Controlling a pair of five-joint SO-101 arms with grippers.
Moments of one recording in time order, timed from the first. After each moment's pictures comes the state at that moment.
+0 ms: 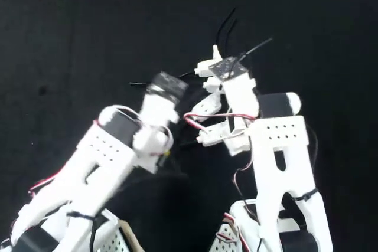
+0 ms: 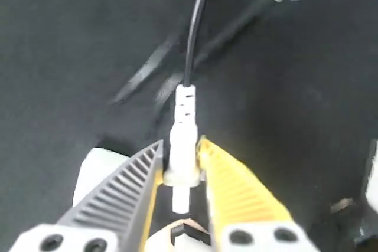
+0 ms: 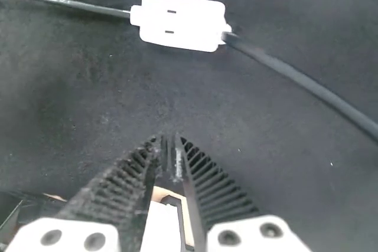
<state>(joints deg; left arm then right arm) 31.9 -34.7 38.0 82.9 4.0 -5.3 -31.8 31.7 94.0 18.1</state>
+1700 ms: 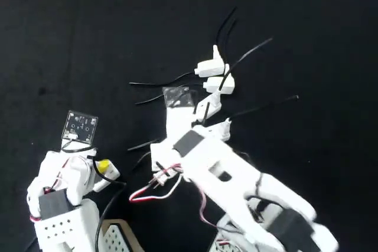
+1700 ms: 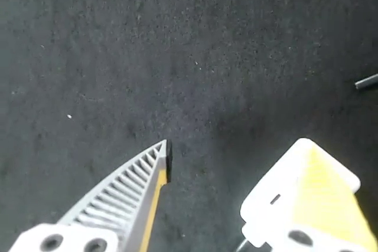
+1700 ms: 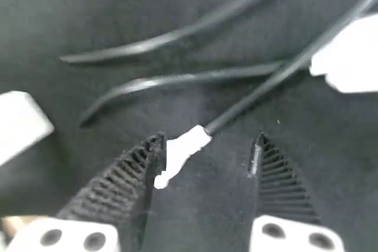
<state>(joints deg) -23.3 -96.6 88.7 71.3 -32.0 -44.4 -17.7 51.0 58.4 -42.5</state>
